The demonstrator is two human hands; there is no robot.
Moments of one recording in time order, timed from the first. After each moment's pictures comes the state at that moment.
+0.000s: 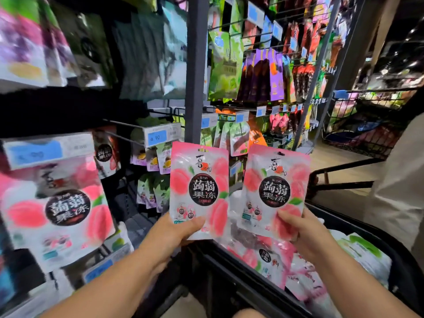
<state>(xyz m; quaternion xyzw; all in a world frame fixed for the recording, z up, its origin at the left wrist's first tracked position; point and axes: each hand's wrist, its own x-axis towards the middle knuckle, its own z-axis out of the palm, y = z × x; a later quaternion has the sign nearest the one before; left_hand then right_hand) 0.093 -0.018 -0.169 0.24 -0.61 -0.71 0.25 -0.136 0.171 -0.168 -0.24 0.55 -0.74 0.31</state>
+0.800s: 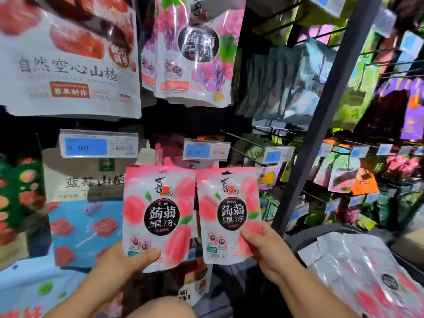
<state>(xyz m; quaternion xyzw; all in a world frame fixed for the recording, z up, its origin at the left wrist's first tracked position) 0.346 -0.050 -0.202 0.42 -0.58 -0.55 0.43 0.045 -0.012 -0.179 -0.38 0.48 -0.60 0.51</state>
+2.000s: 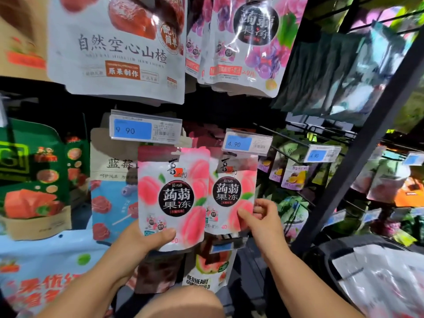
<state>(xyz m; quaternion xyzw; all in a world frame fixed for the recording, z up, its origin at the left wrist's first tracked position) 0.368 -0.057 -0.203 0.39 -0.53 -0.56 0.50 0.097 -0.072 -0.190 -0.45 0.64 -0.56 0.29</state>
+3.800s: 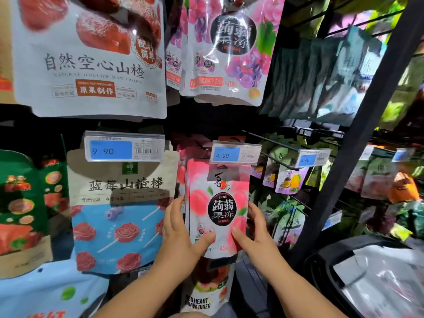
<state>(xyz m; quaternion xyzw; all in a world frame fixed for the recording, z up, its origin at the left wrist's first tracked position) 0.287 -0.086 -0.195 0.49 -0.68 -0.30 0.45 0.091 -0.063 -0.197 -0.59 0.57 -0.48 0.30</state>
